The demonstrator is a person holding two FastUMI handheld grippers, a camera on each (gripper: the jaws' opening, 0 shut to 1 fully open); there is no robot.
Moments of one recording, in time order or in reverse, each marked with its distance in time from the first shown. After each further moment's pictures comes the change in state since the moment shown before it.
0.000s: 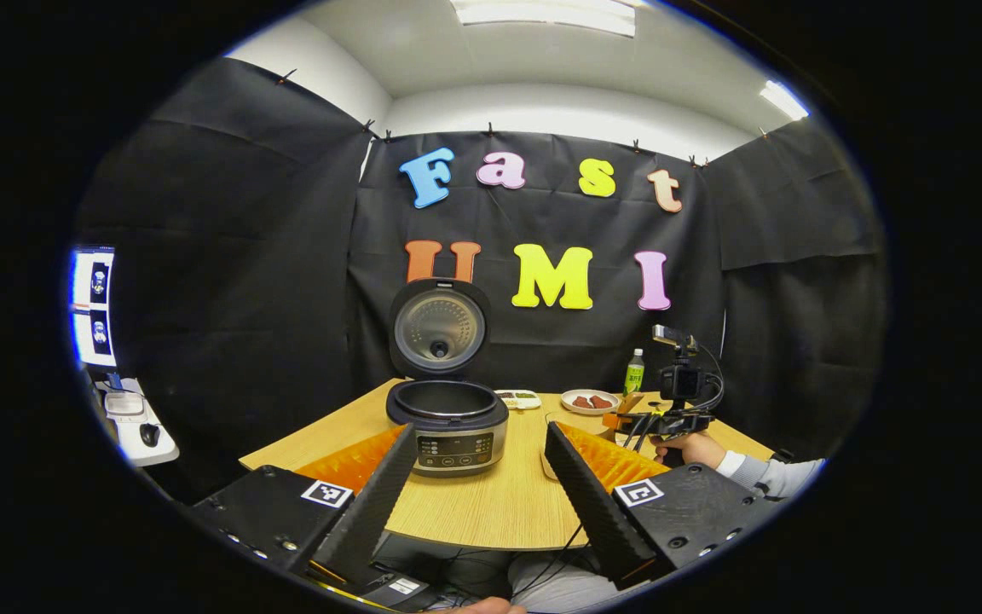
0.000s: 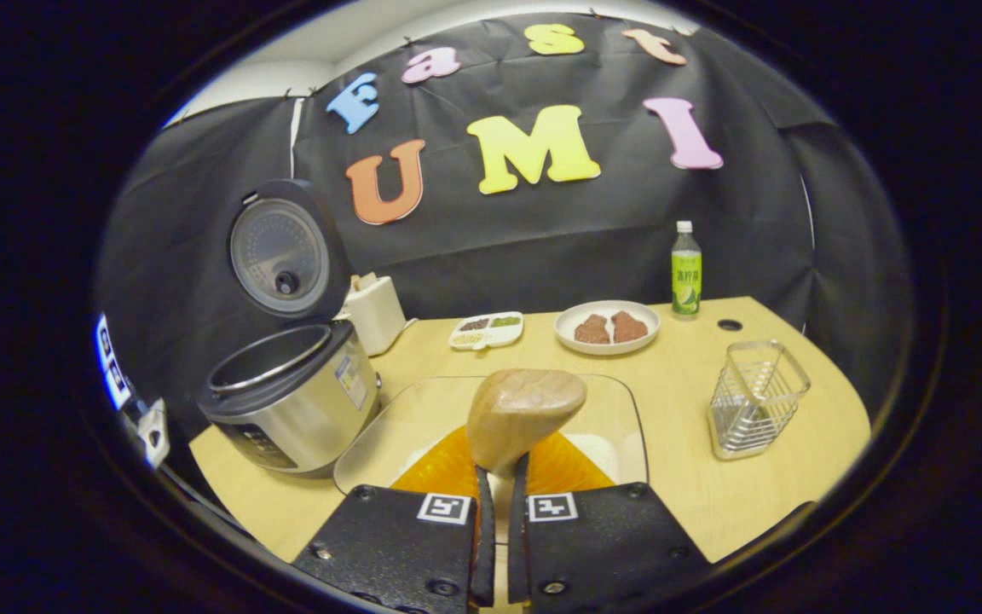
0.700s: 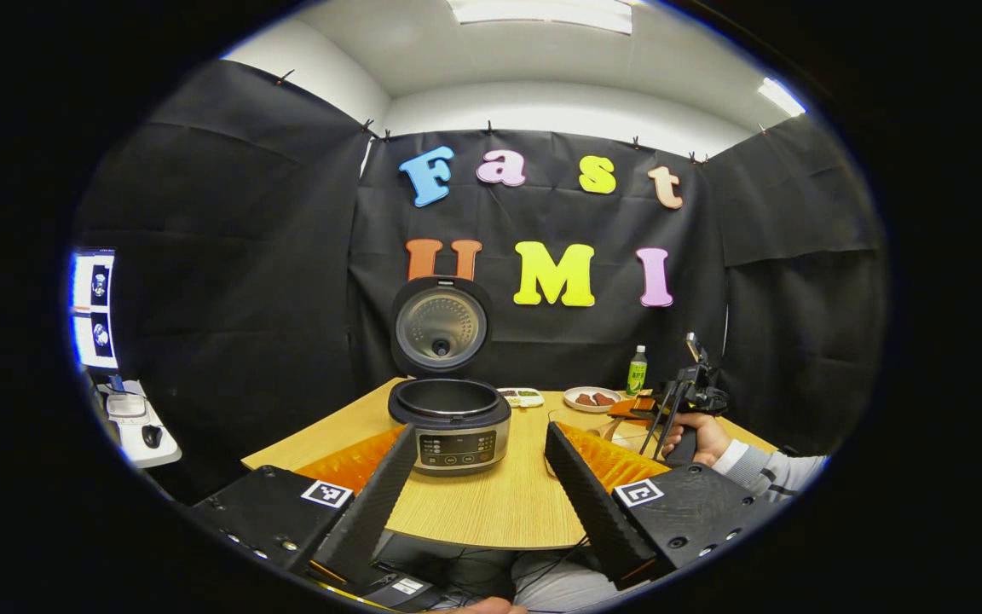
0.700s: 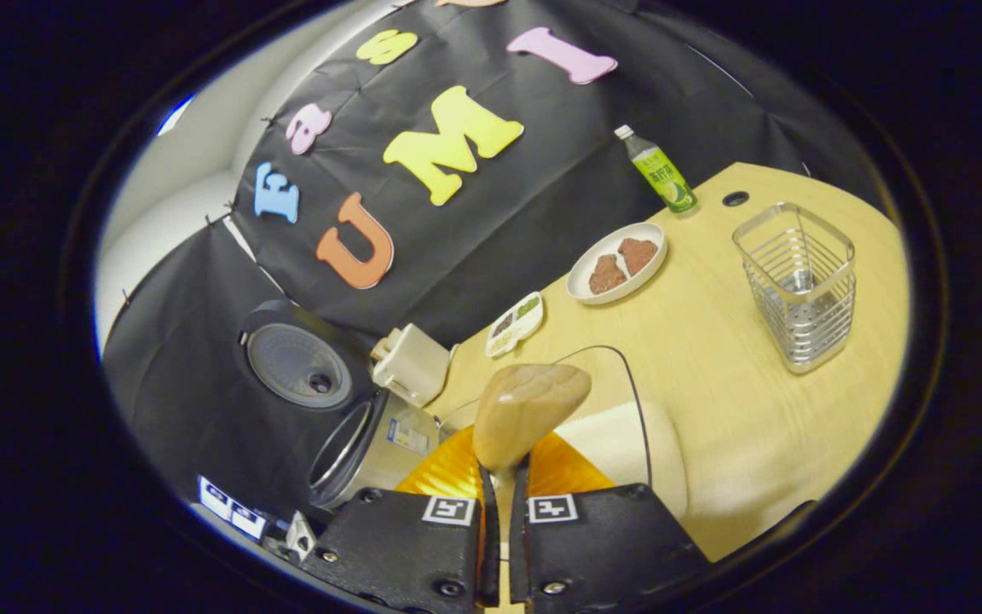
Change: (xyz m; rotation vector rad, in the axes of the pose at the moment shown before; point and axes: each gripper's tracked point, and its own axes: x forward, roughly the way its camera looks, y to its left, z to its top) left arm 0.004 0.002 -0.006 0.011 0.012 0.008; right arm 0.008 -0.014 0.018 0.518 0.024 0.192
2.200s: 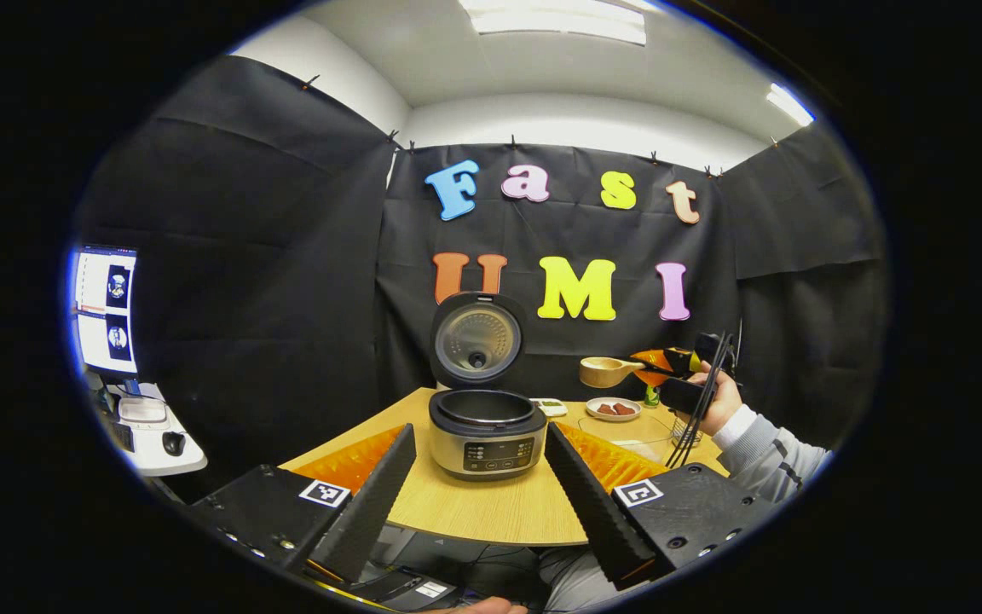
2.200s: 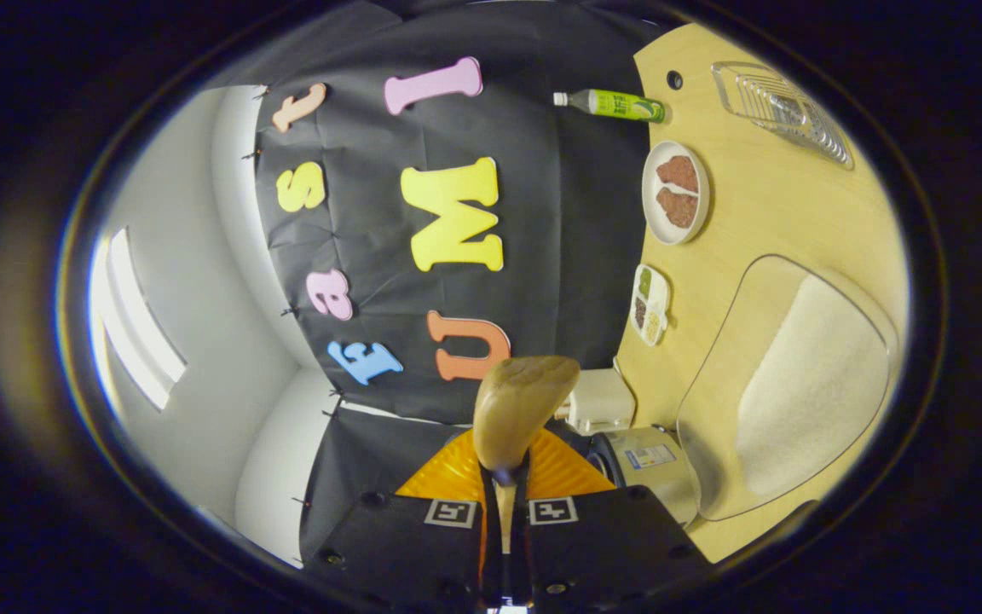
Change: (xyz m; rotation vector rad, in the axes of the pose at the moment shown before) left arm -0.028 0.061 0.013 -0.018 -0.039 0.056; right arm 0.003 0.151 0.062 0.670 -0.091 0.370
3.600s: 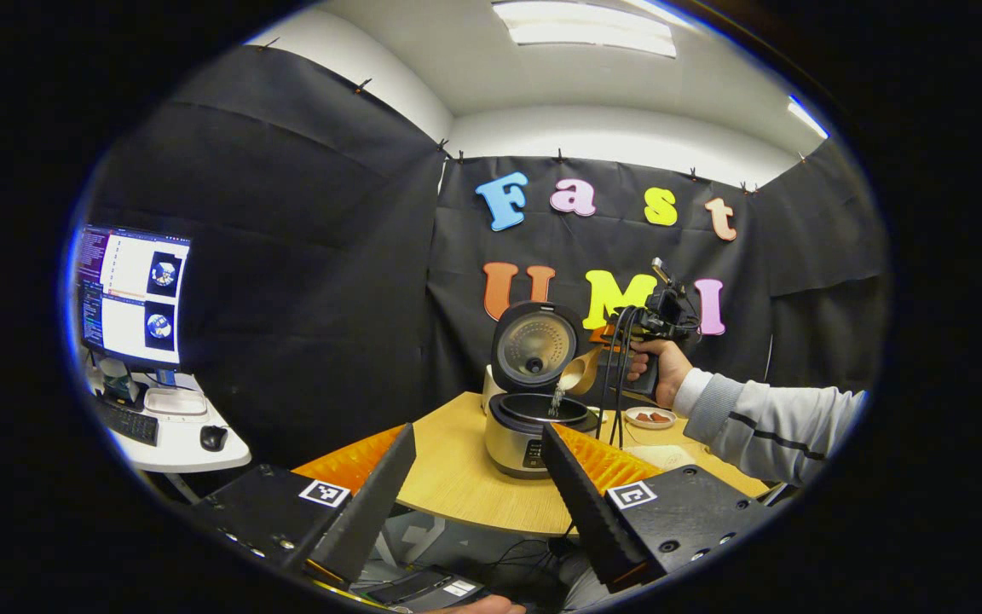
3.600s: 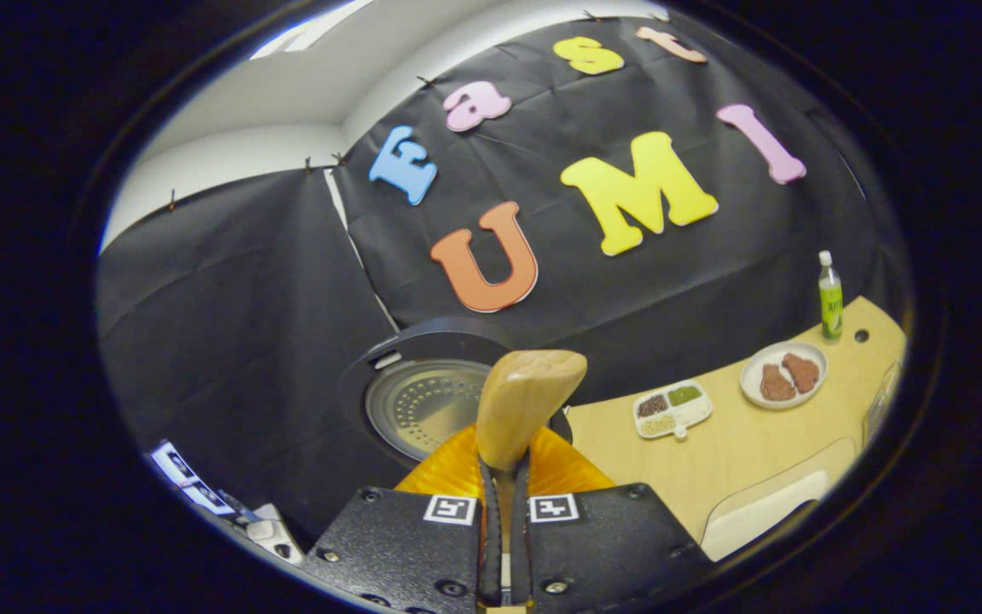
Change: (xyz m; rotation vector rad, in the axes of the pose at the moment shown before) left arm -0.046 0.076 0.003 -0.035 -0.035 0.119; right arm 0.122 0.042 -0.149 -1.182 0.051 -0.181
